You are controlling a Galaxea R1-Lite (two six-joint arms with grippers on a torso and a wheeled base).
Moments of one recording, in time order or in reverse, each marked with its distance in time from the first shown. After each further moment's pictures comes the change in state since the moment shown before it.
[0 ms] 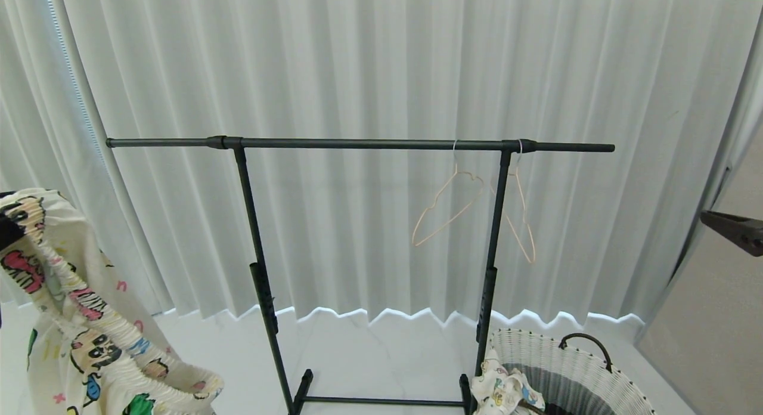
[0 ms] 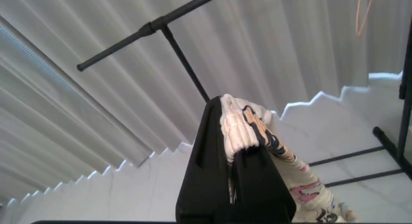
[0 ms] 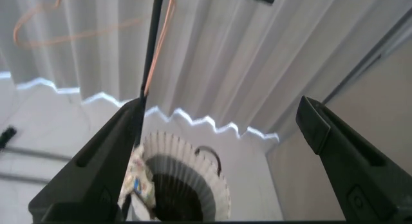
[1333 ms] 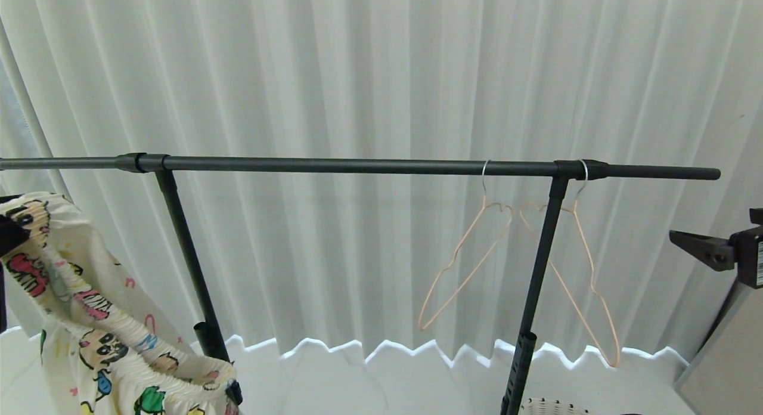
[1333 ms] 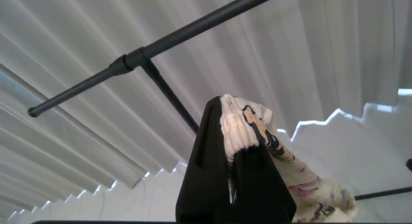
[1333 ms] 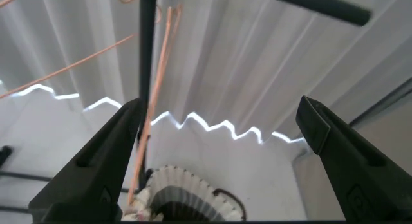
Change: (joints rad) left arm -0.002 -0.003 0.009 0.000 -0.001 0.001; right arm 0.005 0.056 0.058 -0.021 0.012 0.082
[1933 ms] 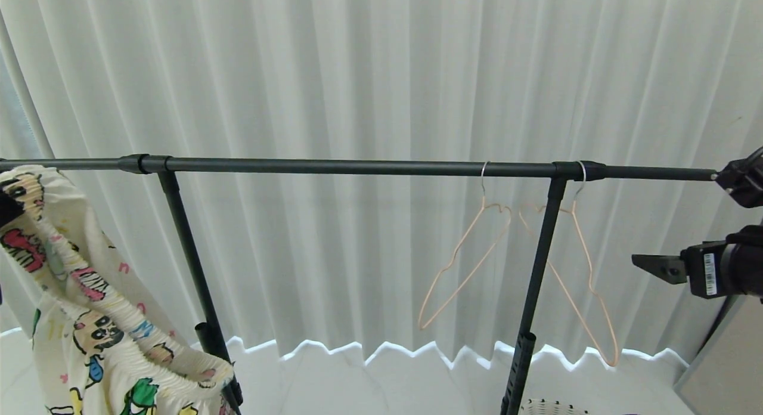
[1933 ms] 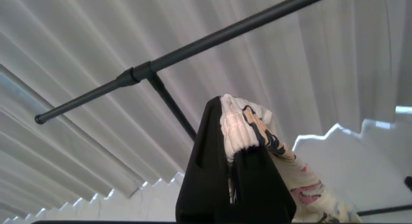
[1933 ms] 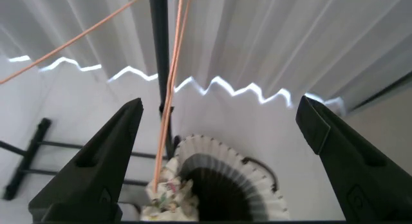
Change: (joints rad) left arm 0.001 0.026 -0.038 -0.044 0.001 0.016; right arm 0.000 0.151 -0.020 0.063 0.035 0.142
